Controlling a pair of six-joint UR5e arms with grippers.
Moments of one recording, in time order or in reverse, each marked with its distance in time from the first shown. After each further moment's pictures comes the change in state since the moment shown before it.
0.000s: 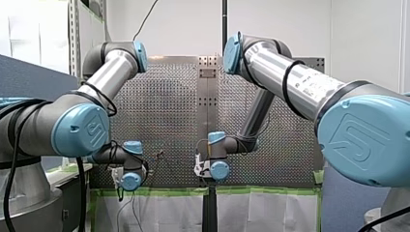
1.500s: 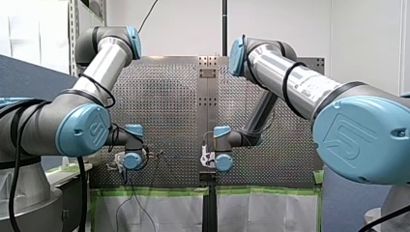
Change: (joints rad) left arm 0.042 0.143 0.103 -0.246 0.061 -0.088; right arm -0.060 0.004 -0.094 0.014 -0.004 0.000
